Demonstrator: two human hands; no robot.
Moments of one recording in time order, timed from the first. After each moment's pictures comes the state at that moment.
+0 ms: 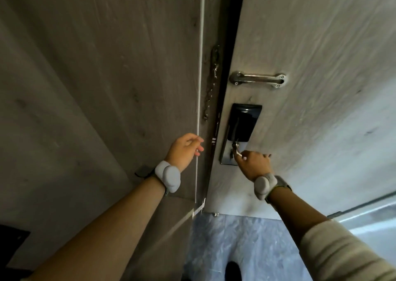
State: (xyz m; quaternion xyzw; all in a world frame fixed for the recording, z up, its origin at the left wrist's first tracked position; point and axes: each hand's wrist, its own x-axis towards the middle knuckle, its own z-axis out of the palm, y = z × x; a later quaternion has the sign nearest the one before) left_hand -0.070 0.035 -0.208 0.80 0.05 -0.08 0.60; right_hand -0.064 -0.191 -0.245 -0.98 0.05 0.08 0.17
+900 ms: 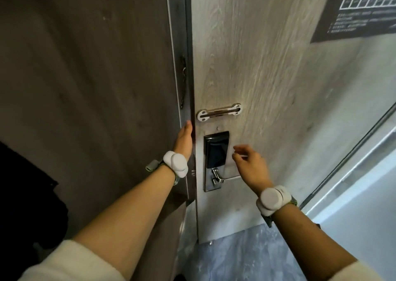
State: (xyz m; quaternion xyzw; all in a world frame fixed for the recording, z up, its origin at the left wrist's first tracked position) left_hand -0.263 -0.083 -0.139 0.71 0.10 0.00 0.70; right_hand -0.329 -0.277 -0.151 -0.87 0.05 -0.03 0.49
